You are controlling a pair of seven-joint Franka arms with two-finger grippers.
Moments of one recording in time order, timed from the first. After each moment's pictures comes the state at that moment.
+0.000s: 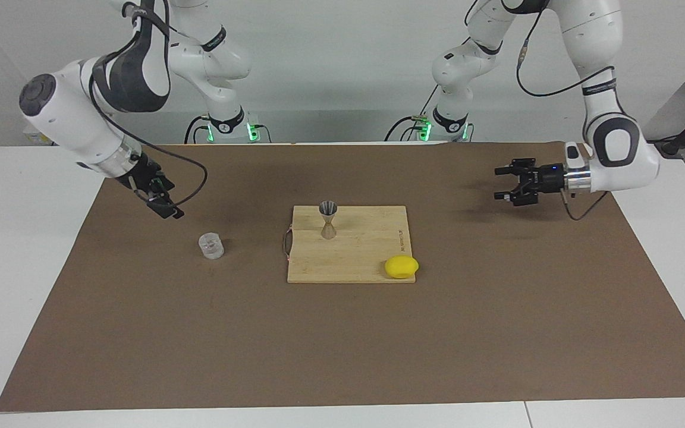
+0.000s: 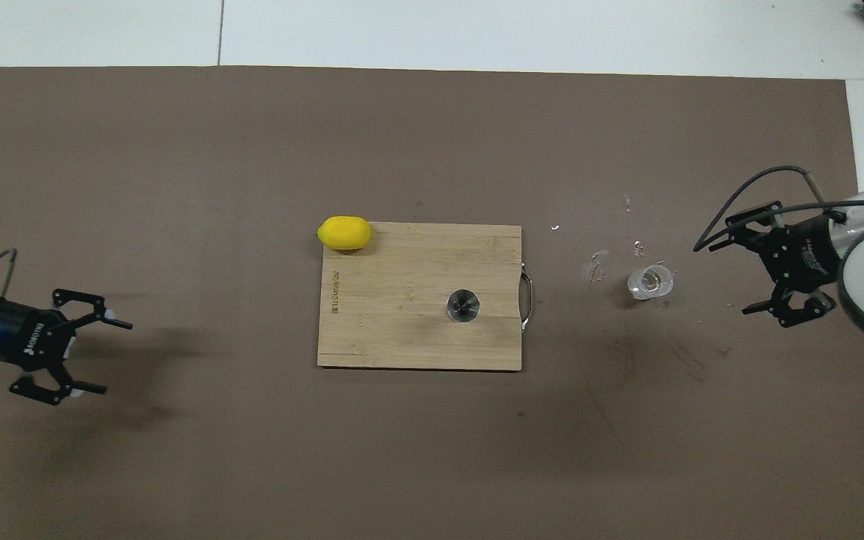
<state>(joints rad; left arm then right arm) 0.48 0.22 -0.07 -1.98 -0.61 1.41 2.50 -0.10 0.08 -0.02 -1.92 0.28 1.84 0.97</state>
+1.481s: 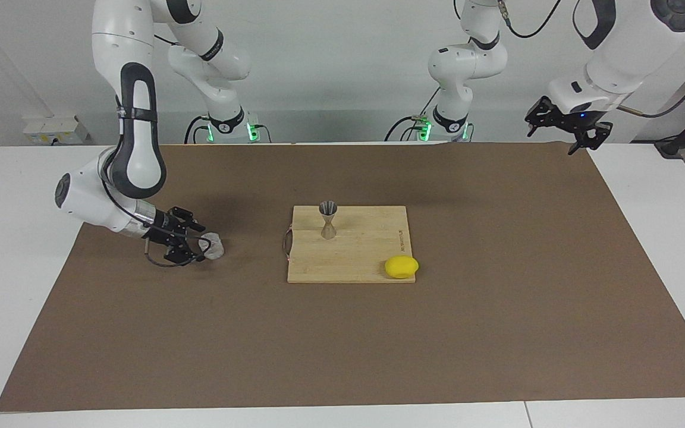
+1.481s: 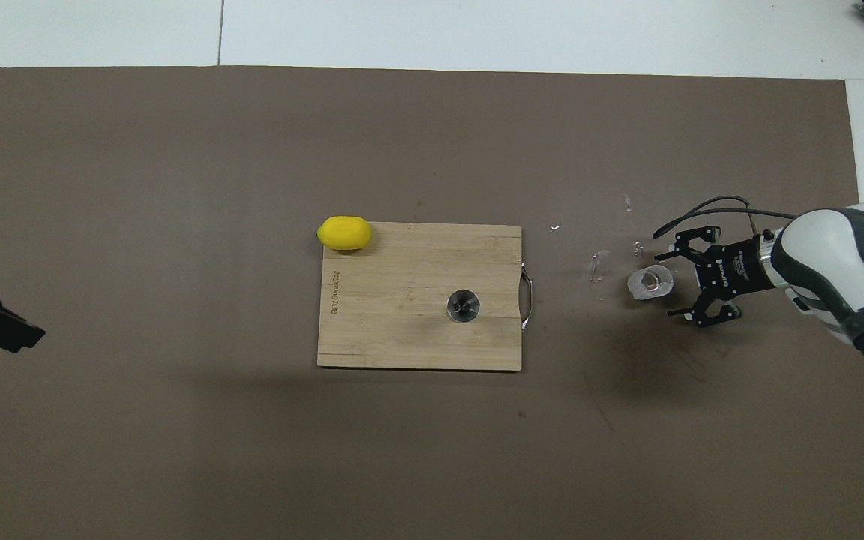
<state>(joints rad) 0.05 -0.06 -0.12 -1.67 0.06 1.38 0.52 -0.16 0.31 -0.02 -2.04 0.63 2.02 0.87</state>
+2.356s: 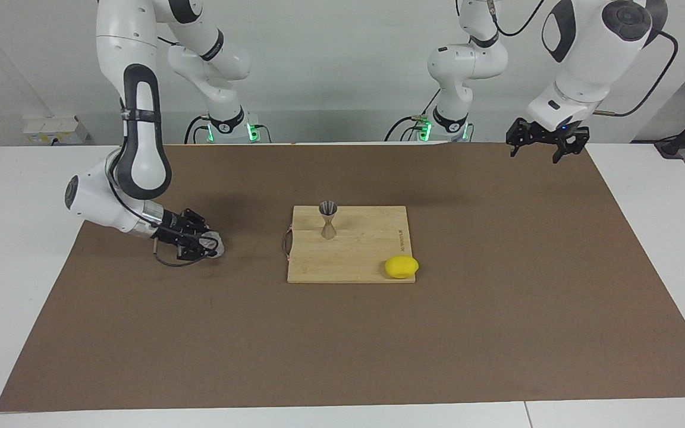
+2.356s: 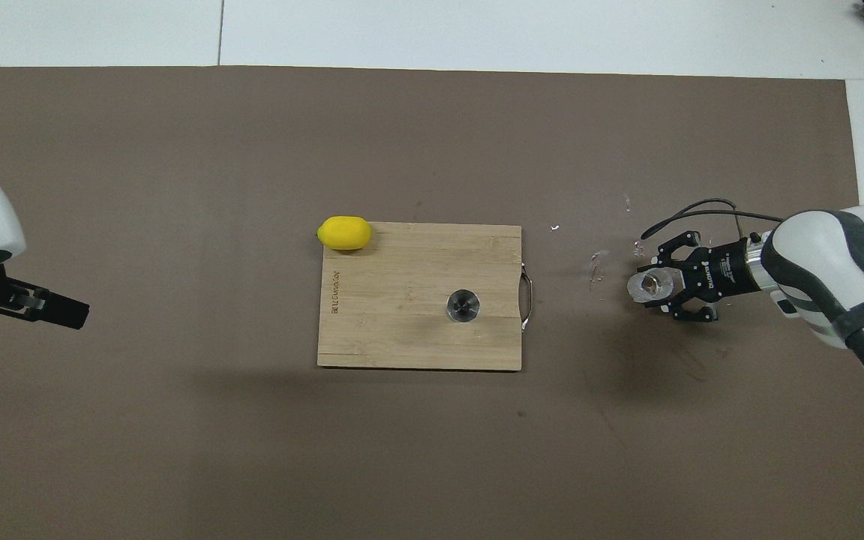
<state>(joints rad) 0.05 -0.15 -0.09 -1.87 0.06 1.63 0.25 -0.15 0.31 -0.01 -2.05 0.69 2.03 0.86</state>
